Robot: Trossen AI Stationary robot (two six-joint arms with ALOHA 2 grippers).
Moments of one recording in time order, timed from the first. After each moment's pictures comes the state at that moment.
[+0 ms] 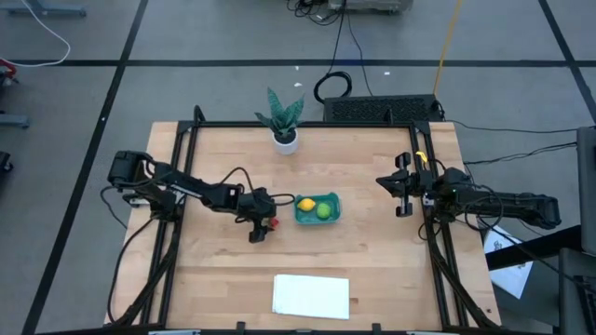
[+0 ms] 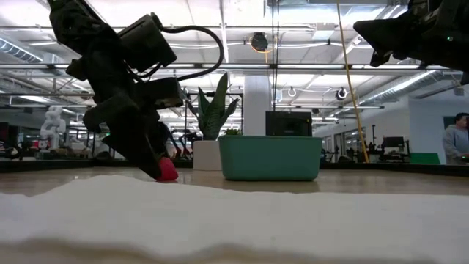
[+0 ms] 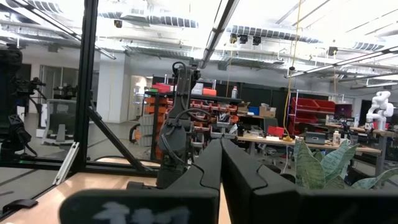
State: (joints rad) left arm -0.04 1.62 0.64 0.01 0.05 -0.07; right arm -0.22 0.33 0.02 0.64 -0.18 -0.04
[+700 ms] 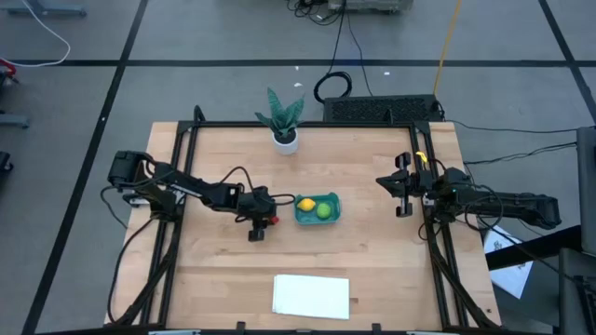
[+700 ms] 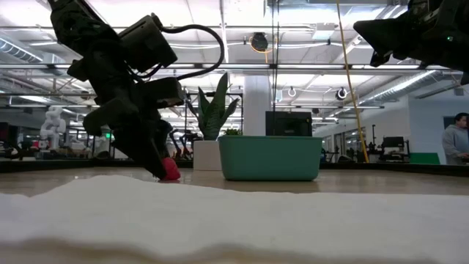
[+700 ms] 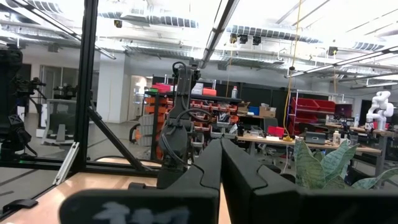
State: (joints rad) left arm -0.04 1.62 0.64 0.01 0.04 0.00; right arm -0.22 0.33 0.02 0.64 -0.18 -0.04
